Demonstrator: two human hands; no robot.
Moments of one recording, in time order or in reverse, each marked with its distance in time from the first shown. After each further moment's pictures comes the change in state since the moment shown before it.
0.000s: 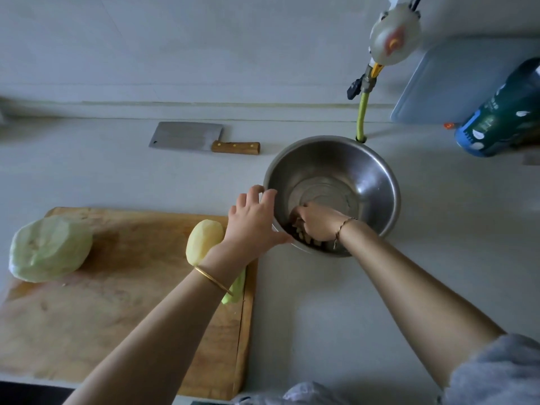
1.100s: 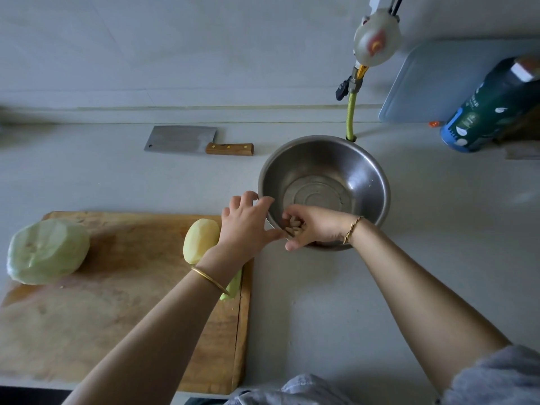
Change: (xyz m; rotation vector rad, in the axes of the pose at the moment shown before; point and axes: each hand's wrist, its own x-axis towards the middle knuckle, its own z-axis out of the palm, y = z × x) left_hand -0.006 -0.003 0.008 0.049 0.037 0.001; right_hand -0.036 0.000 -0.005 0.353 -0.044 -0.238
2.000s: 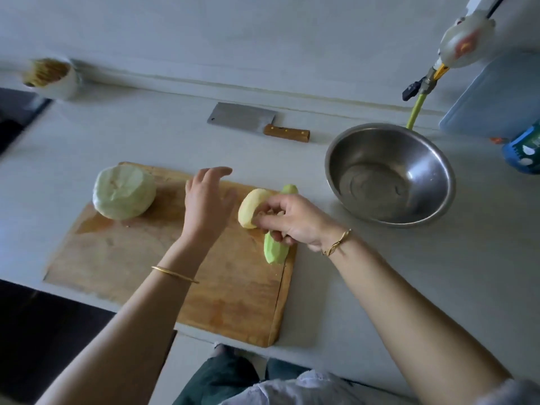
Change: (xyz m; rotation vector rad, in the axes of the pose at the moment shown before) left_hand -0.079 -0.115 -0.034 -0.425 0.497 -0.286; right_hand 0.001 -0.124 0.089 0.512 0.057 -0.082
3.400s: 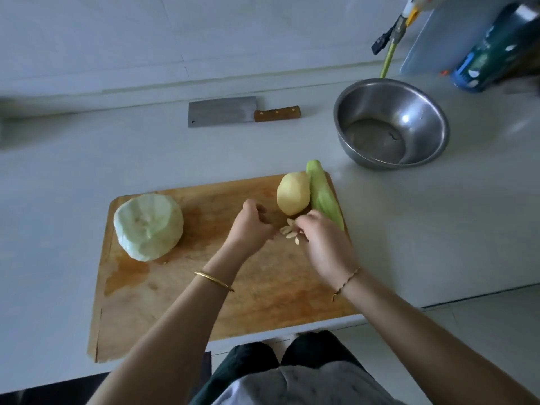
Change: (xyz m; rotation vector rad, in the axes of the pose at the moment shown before) left_hand 0.018 -0.085 -0.001 -0.338 -0.778 -0.100; right_hand 0.021 0.041 0.131 -0.801 0.744 0.111
